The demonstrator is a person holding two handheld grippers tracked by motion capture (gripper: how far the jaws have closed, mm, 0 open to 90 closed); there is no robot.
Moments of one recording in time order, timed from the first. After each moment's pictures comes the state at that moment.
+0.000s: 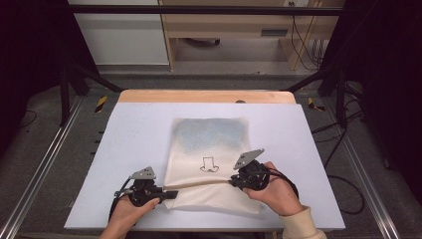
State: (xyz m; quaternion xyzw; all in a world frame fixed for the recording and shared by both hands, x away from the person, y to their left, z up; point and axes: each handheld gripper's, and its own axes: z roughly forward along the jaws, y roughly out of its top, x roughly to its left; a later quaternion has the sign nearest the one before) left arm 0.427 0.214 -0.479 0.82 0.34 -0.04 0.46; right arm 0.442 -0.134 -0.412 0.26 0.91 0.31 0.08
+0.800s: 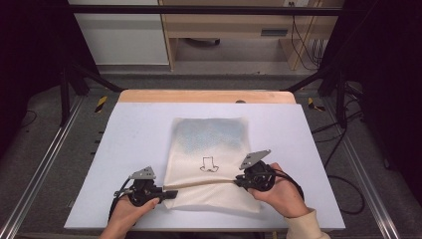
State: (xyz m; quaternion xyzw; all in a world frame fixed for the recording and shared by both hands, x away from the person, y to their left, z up) left arm 0.428 0.215 -0.478 0.82 0.34 -0.04 0.46; right arm 0.439 -0.148 -0.412 0.27 0.91 0.31 0.09
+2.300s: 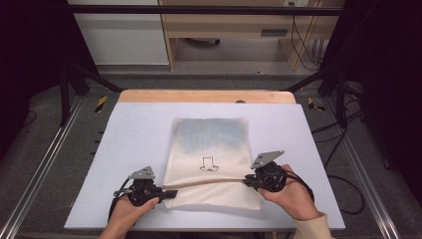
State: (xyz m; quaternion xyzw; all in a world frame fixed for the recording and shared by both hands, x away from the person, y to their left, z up) left arm 0.427 0.216 -0.478 0.82 0.34 -0.04 0.46; right arm 0.434 -0.174 -0.409 0.30 0.90 0.31 0.09
